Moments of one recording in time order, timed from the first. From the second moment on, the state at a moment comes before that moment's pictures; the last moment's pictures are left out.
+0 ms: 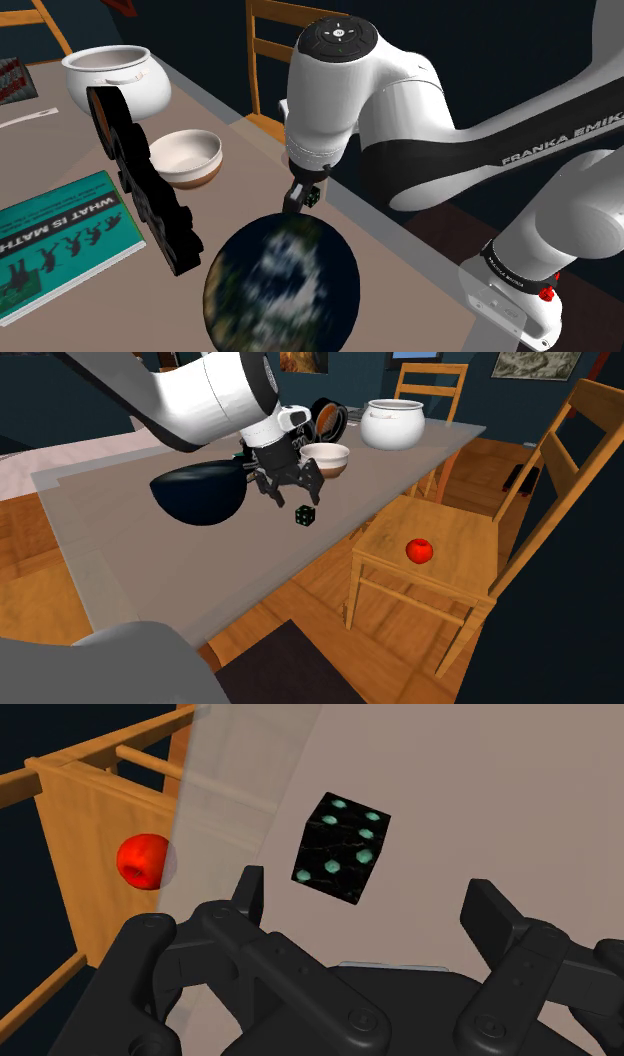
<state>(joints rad) 0.04 -0.29 0.82 -2.41 -0.15 2.31 0.44</state>
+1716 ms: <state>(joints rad) 0.05 -0.32 0.79 -2.39 -0.13 2.27 0.40</state>
